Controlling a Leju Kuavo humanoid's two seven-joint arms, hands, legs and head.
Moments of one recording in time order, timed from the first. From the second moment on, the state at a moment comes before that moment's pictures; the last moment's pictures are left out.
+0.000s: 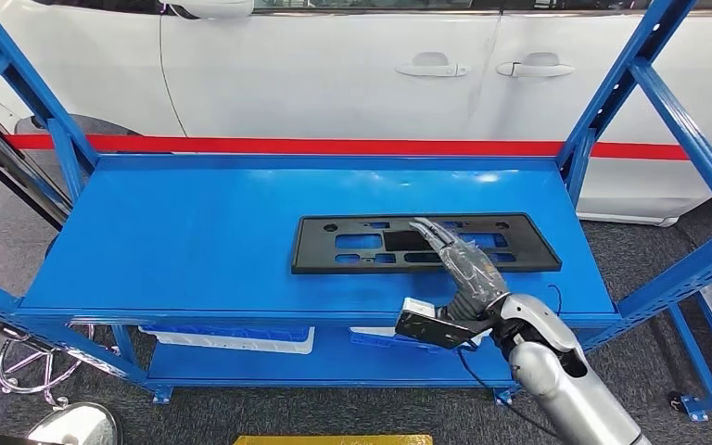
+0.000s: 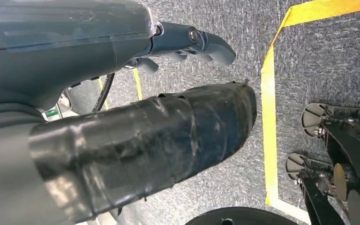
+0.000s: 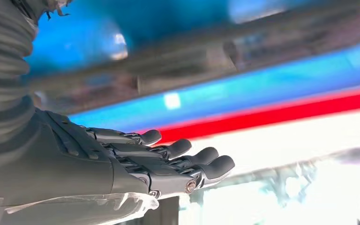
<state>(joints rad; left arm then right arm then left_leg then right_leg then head) 0.01 0.07 -0.24 -0.15 0.15 -0.07 0.09 -0.33 -0.31 0.66 -1.54 0.69 0.09 -0.16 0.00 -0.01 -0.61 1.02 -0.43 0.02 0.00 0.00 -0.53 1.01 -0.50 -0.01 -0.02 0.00</state>
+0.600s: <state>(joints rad) 0.01 0.07 -0.24 -0.15 0.14 -0.08 0.09 -0.33 -0.34 0.65 -1.62 0.72 0.08 -0.15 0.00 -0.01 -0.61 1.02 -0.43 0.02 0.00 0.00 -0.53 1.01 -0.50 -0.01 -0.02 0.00</state>
